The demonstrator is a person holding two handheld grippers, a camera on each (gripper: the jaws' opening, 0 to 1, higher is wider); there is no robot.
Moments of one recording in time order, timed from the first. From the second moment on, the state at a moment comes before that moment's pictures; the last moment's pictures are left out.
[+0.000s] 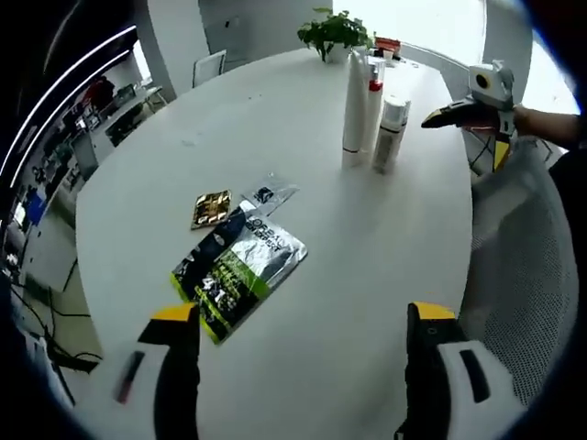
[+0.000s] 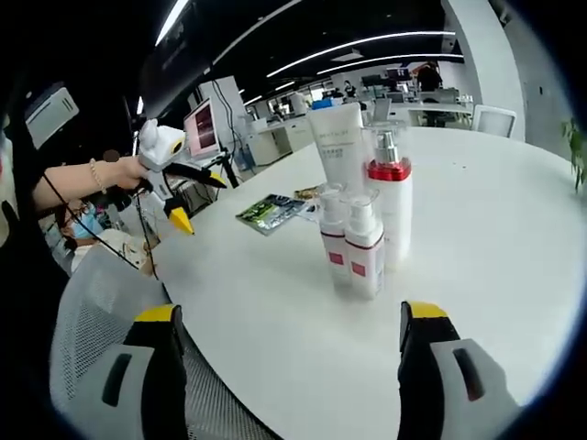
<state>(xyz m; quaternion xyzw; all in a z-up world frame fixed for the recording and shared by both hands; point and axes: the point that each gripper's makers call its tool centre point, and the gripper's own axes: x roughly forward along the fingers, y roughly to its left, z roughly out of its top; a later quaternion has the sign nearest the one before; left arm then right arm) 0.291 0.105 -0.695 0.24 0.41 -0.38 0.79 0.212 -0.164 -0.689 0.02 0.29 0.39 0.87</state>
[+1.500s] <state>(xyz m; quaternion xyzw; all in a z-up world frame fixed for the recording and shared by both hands) 0.397 0.112 -0.769 0.35 0.45 -0.46 0.68 0.214 -0.180 -0.716 0.03 0.34 0.35 0.87</state>
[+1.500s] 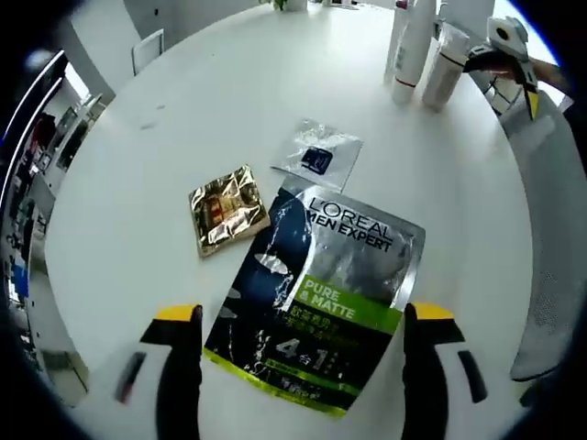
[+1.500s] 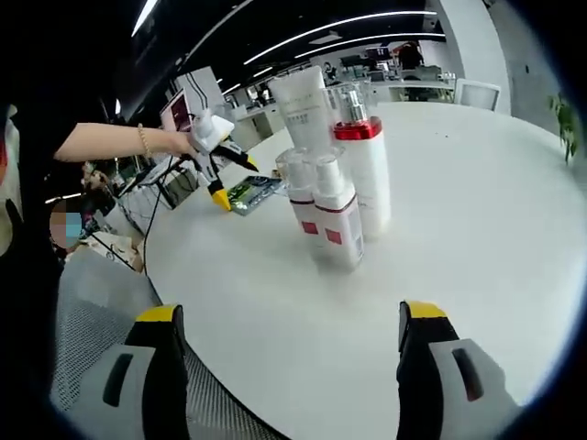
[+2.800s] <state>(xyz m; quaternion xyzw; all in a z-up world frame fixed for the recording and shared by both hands) 0.372 0.106 -0.770 0.26 0.46 -0.40 0.75 0.217 -0.165 -0.708 0.03 0.33 0.38 0.87</state>
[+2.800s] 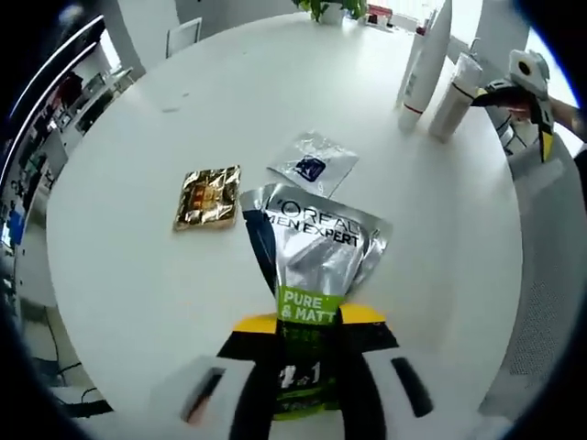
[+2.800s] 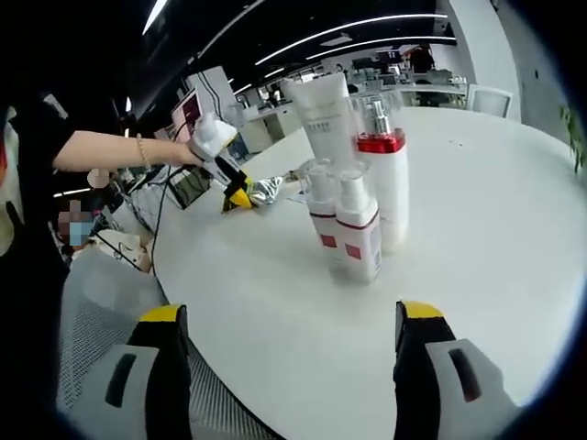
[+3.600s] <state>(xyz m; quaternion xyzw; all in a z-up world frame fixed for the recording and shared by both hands) 0.316 0.037 -0.693 0.02 0.40 -0.37 0.84 0.207 -0.133 -0.685 0.06 0.29 0.42 0.85</state>
